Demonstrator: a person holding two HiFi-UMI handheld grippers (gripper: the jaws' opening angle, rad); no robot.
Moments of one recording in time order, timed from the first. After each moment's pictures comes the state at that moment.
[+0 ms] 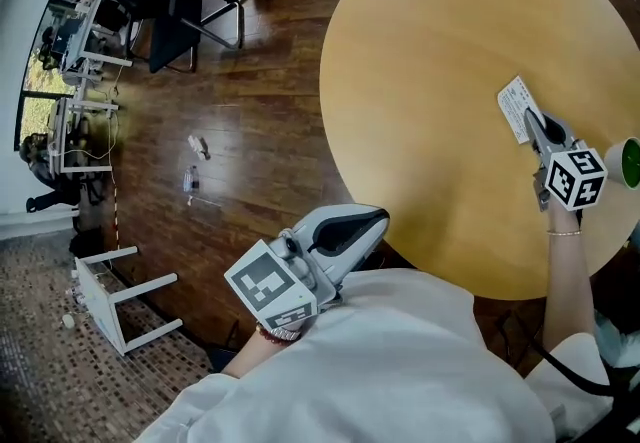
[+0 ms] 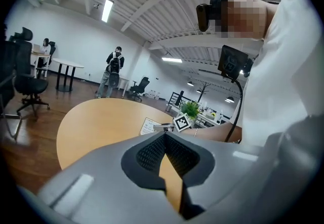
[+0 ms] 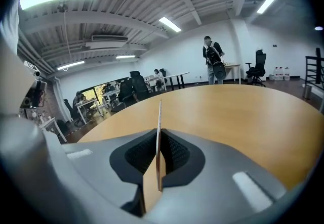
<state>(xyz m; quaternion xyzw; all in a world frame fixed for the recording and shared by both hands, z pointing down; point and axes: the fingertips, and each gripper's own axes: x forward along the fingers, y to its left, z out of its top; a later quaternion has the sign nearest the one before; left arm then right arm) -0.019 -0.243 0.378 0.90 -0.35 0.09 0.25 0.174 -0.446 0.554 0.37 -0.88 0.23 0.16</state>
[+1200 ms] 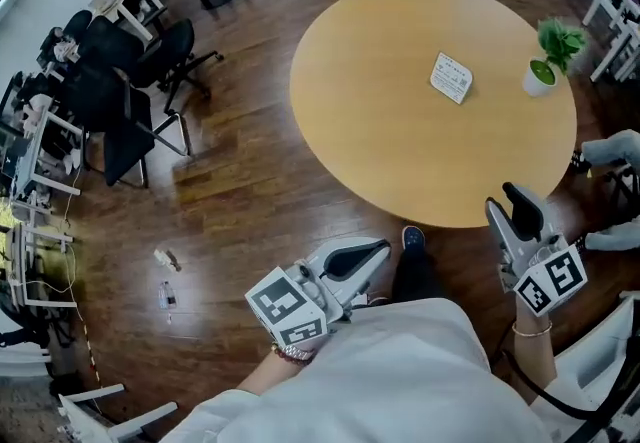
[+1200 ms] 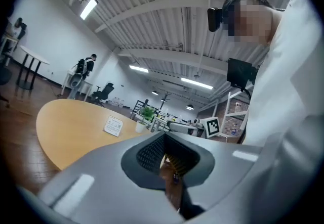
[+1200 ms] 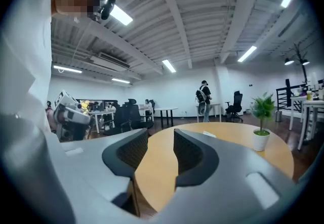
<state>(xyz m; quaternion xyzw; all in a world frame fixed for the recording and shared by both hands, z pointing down) -0.110 -0.012 0.340 0.97 -0.15 0.00 0.20 0.060 -0.050 0.341 0.51 -0.86 0.07 0.02</state>
